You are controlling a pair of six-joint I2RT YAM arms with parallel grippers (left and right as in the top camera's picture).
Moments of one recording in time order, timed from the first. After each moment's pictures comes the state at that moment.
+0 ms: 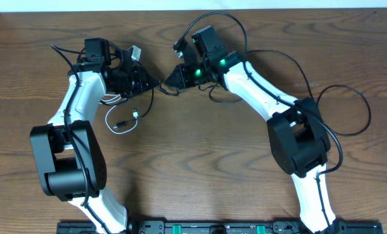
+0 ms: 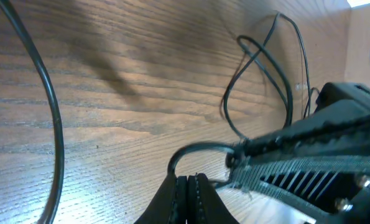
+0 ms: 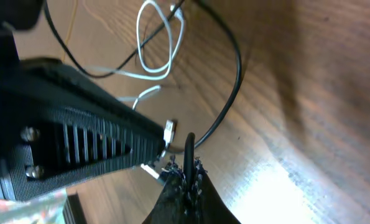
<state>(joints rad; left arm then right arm) 0.10 1.90 1.35 -0.68 0.78 -0.14 0.56 2.26 1.82 -0.42 -0.70 0.40</state>
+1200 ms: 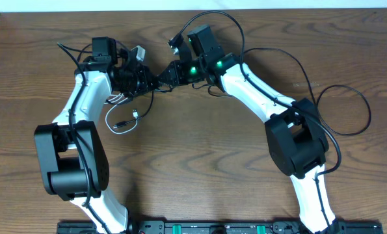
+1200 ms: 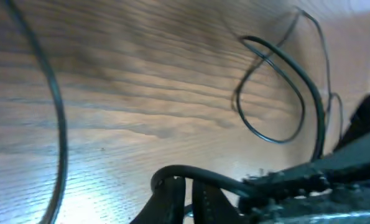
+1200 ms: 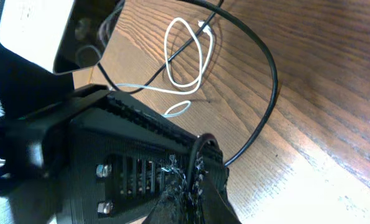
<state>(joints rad) 0.06 1.90 1.35 -0.66 0.67 -0.21 0.58 2.26 1.82 -0.32 -0.74 0.54</state>
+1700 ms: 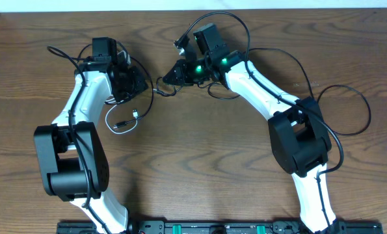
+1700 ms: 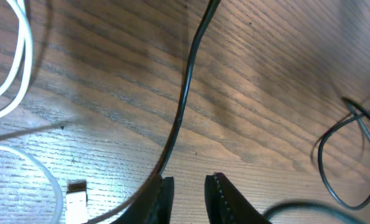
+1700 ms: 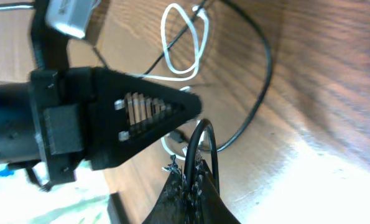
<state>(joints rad) 0.06 1.89 1.35 -0.68 0.35 -0.42 0.55 2.26 1.82 -0.38 -0.82 0.54</state>
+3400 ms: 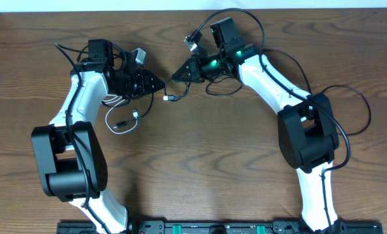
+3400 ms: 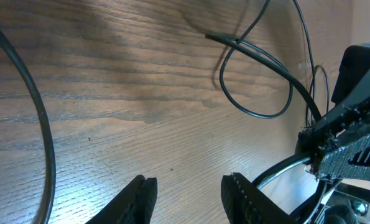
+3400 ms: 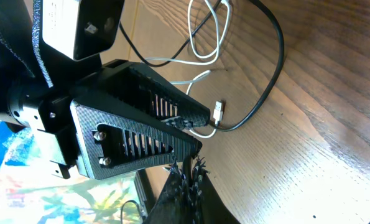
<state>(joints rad) 0.08 1.89 1.35 -0.73 0.78 -0.06 0.46 2.26 1.82 -0.44 -1.02 0.48</state>
